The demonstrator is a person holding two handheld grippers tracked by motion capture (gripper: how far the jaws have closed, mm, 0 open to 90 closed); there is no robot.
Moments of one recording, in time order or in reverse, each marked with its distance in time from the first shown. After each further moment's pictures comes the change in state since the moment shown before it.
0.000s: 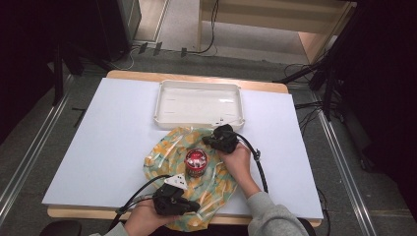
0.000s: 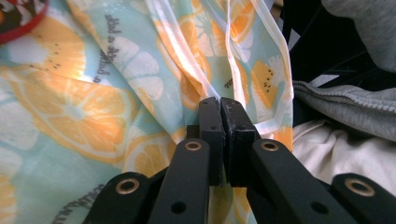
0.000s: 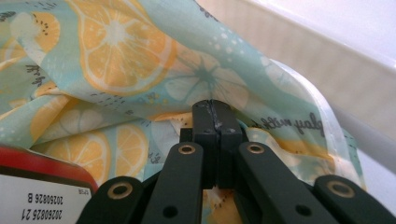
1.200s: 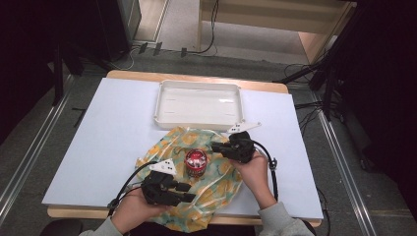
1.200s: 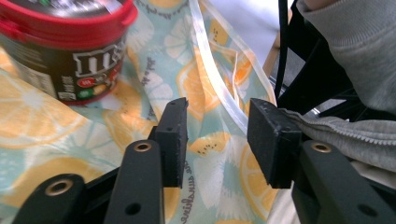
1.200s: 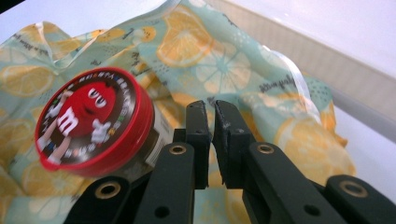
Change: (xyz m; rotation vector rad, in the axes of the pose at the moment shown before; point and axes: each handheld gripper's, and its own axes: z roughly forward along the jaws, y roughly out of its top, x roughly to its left) left arm 0.000 0.021 -0.047 -0.092 0.046 0.006; right arm 0.019 -0.013 -0.073 -0.048 0.082 -0.003
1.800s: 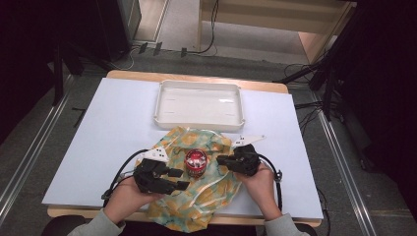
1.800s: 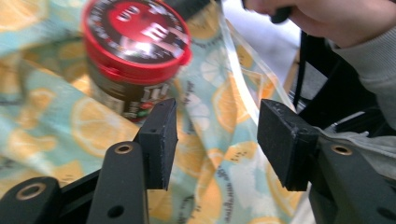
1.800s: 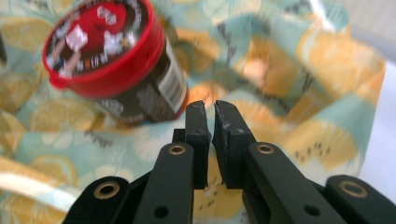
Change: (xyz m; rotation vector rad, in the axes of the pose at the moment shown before) left arm 0.018 0.016 -0.026 -0.046 0.071 -0.002; right arm 0.009 -0.034 -0.010 0.054 -0.013 0.015
